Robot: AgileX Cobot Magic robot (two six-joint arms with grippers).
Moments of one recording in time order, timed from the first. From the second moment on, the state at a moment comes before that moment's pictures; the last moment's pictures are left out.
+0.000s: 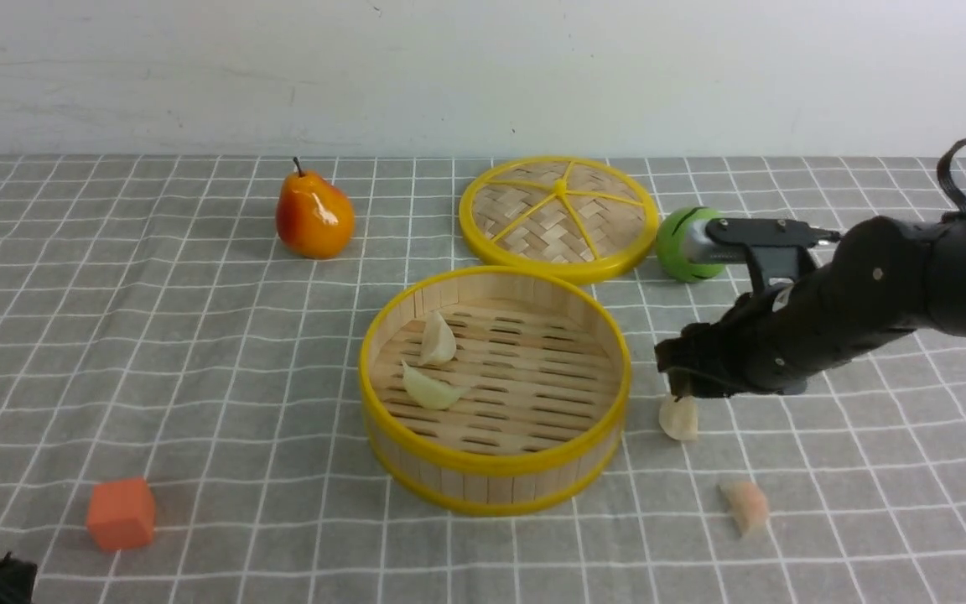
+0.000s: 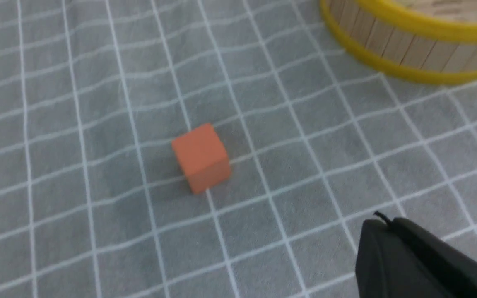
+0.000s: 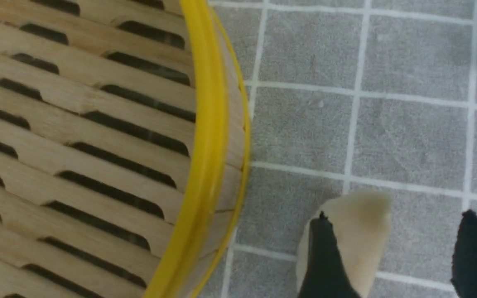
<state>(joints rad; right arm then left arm) 0.27 1.86 -1.18 0.29 0.38 -0.02 -0.48 0.45 -0.41 0.26 0.63 -0.29</state>
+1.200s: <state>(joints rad) 0.45 2.17 -1.68 0.45 0.52 -0.32 -0.48 0.37 -0.37 0.26 0.53 -0.29</state>
